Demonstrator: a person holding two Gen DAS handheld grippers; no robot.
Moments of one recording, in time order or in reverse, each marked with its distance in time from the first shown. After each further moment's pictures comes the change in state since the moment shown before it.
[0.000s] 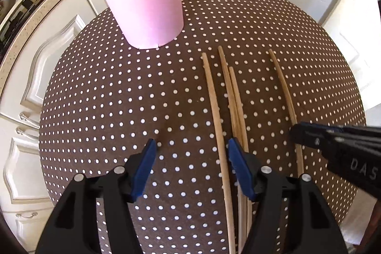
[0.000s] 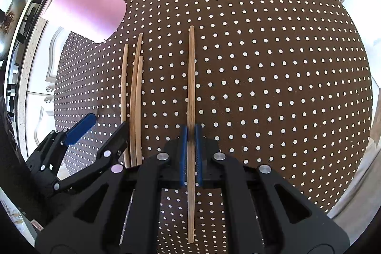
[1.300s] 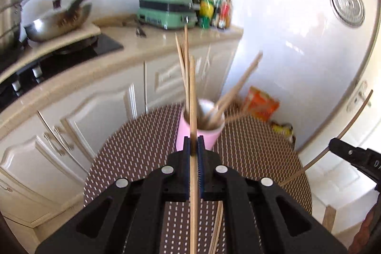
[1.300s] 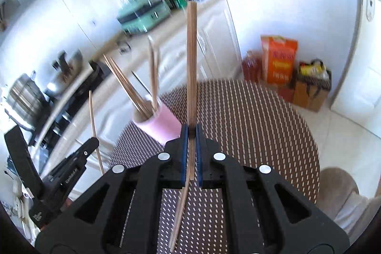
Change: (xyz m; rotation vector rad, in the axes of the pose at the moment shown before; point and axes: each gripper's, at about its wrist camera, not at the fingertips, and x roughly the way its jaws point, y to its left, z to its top) left arm -0.189 0.069 0.017 -0.350 -0.538 0.001; right arm -0.222 0.003 -0.011 -0.135 -0.583 0.151
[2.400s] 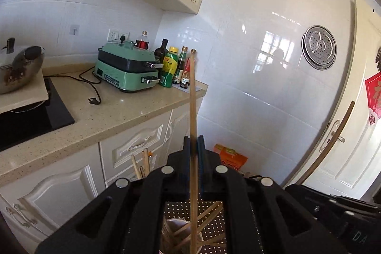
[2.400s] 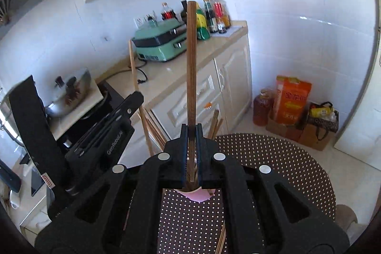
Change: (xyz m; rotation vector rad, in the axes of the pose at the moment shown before) left arm 0.074 0.001 0.127 0.038 -0.274 -0.288; right arm 0.066 0.113 0.068 -0.099 -0.124 -0.048
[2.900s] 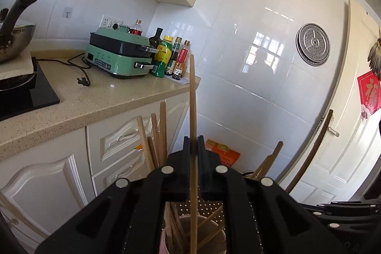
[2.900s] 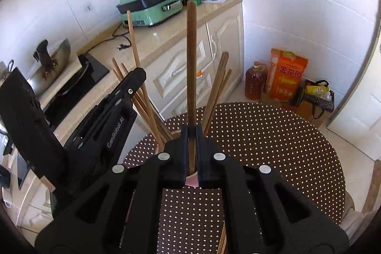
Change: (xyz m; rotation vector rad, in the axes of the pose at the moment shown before) left arm 0.036 0.042 -0.057 -0.023 -0.008 -0.090; right arm 0.070 0.014 -0.036 -0.006 0.161 -0.082
